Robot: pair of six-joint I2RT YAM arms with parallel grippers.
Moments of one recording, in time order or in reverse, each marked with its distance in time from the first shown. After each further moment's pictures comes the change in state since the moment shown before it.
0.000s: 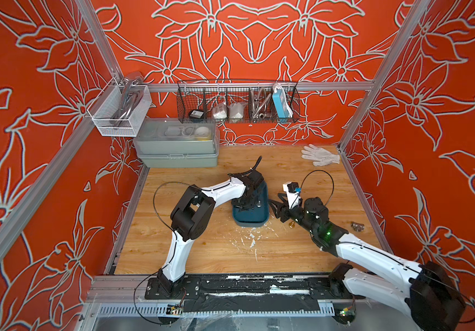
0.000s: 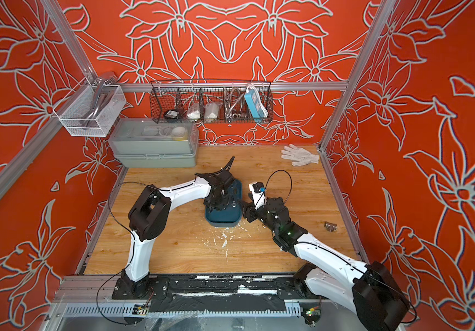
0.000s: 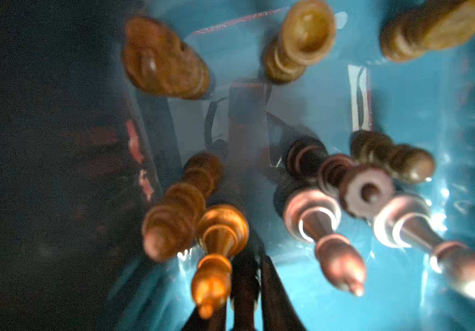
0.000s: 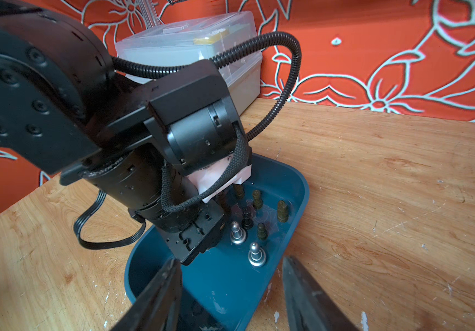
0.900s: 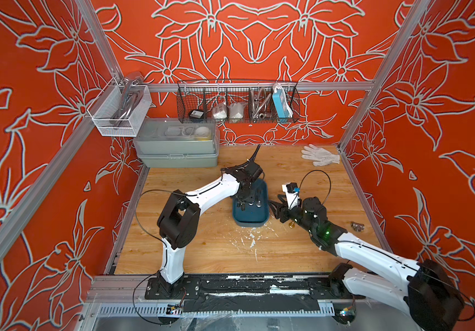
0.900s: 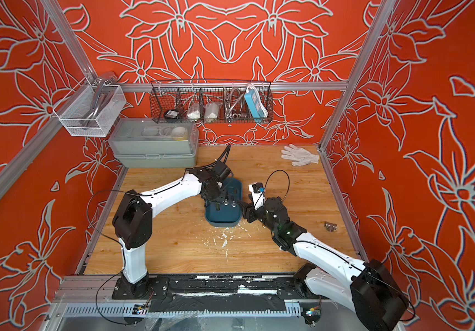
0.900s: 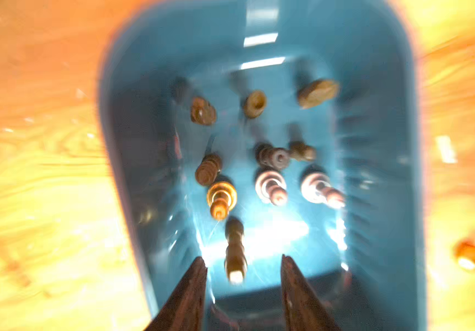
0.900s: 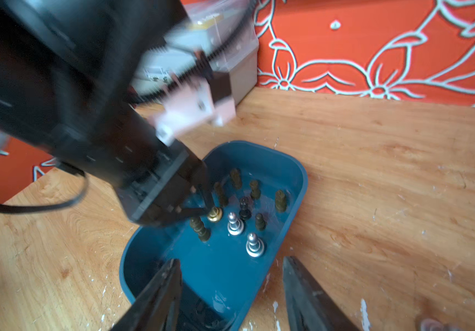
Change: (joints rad) left arm -0.003 -0.196 0.010 -0.019 -0.003 0.000; right arm 0.000 0.017 0.019 -0.067 0.029 0.024
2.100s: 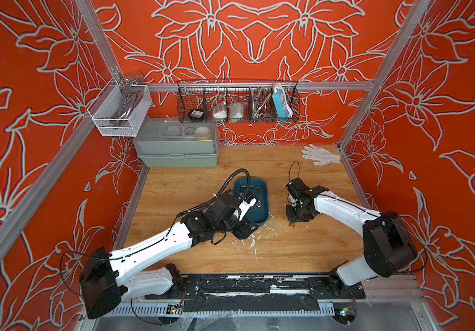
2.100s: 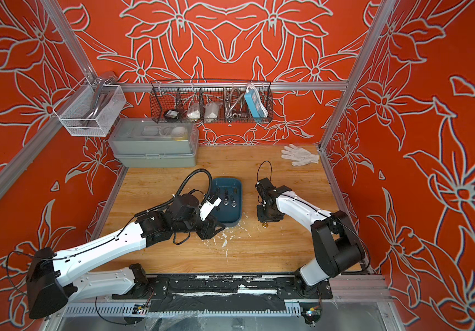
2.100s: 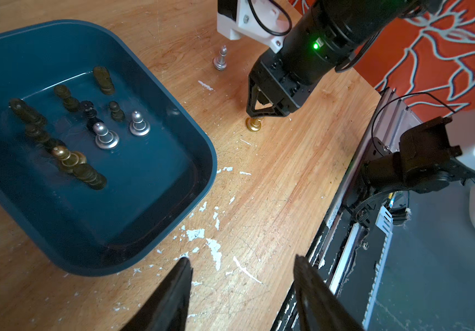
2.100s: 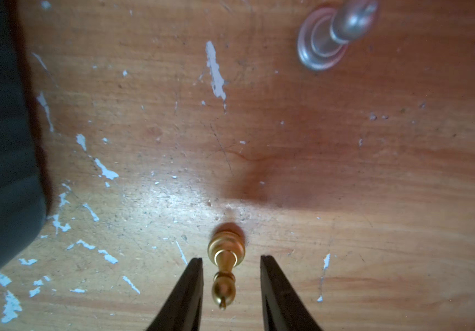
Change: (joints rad) left arm -0.191 -0.763 -0.740 0.483 0.314 0.223; right arm -0.197 0.490 0.480 -1.079 0.041 0.163
